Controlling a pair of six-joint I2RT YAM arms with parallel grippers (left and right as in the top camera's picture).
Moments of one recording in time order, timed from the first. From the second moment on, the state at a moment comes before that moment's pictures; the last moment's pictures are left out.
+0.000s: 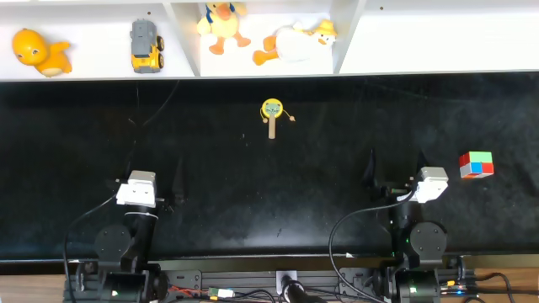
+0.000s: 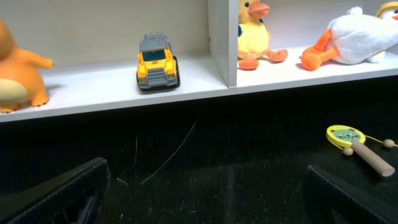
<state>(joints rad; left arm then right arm) -0.05 0.01 0.01 -0.07 0.07 0.08 0.03 0.01 0.02 -0.02 0.02 0.20</state>
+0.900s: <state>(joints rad) -0.05 0.01 0.01 -0.07 0.07 0.08 0.07 0.07 0.02 -0.01 0.19 -0.14</state>
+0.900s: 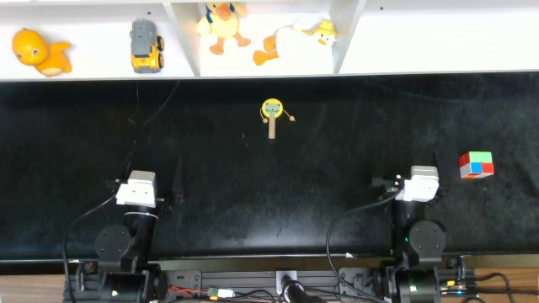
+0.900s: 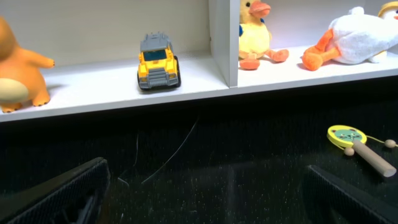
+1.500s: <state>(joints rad) -0.05 0.01 0.01 -0.08 0.06 0.08 0.78 1.19 0.70 -0.46 0.48 0.32</state>
